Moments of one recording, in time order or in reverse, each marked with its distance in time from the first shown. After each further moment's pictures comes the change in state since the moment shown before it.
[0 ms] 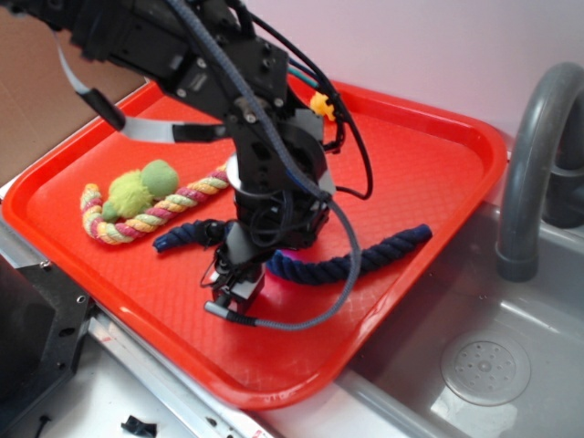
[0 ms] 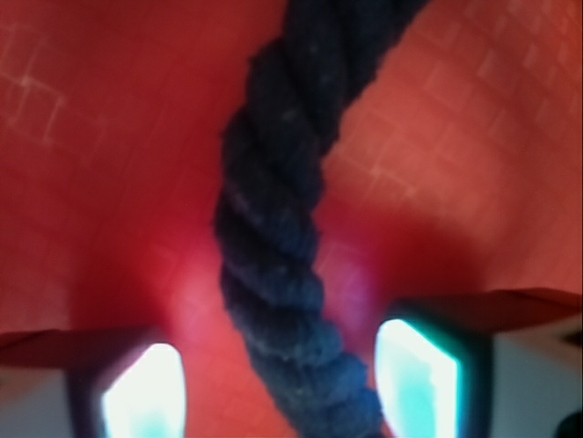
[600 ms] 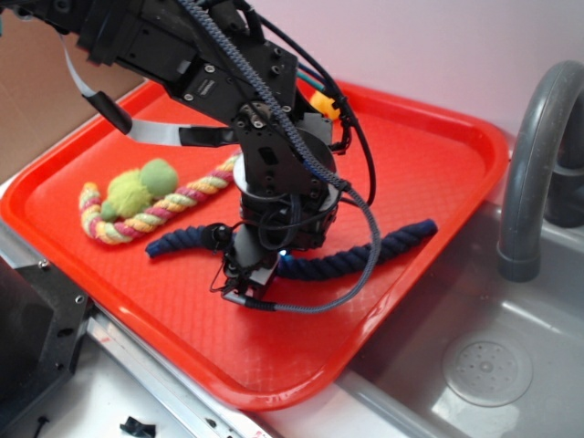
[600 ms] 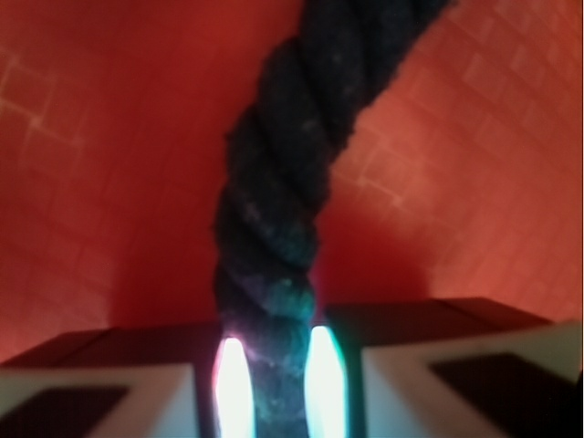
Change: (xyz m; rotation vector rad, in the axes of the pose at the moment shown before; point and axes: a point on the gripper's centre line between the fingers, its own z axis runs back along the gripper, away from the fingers) arm 0.001 0.005 0.000 0.009 0.016 0.094
